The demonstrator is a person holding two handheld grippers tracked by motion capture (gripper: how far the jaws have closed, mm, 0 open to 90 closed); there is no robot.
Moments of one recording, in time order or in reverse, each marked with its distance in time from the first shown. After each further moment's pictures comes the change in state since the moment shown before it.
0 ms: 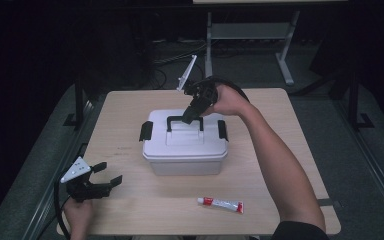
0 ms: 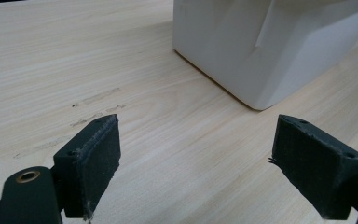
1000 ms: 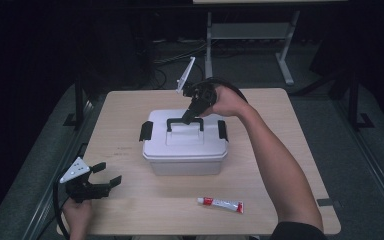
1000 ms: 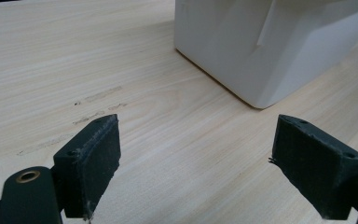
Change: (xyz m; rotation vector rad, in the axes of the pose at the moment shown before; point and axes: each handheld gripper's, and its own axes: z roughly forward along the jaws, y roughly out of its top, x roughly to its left) left arm 0.001 -0.001 -0.001 0.001 0.004 0.007; right arm 0.001 0.001 0.005 -0.004 0.035 -0.024
